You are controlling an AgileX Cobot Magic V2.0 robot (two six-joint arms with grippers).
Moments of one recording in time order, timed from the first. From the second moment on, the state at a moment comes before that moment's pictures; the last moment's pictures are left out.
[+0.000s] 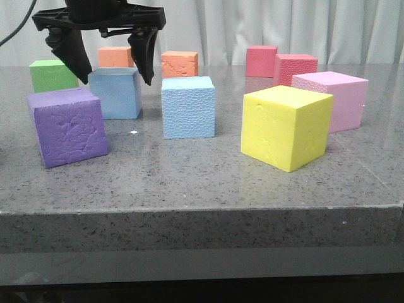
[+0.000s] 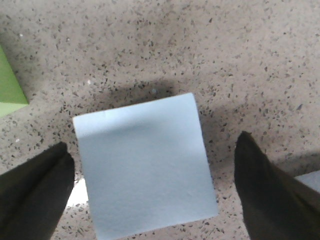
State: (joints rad) left arm -0.44 1.95 -1.82 0.05 1.10 -0.28; right arm 0.25 0.30 -0.43 -0.18 0.55 0.25
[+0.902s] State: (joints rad) left arm -0.44 1.95 -1.86 0.04 1.13 -0.28; right arm 0.25 0.30 -0.43 -0.18 0.54 0.25
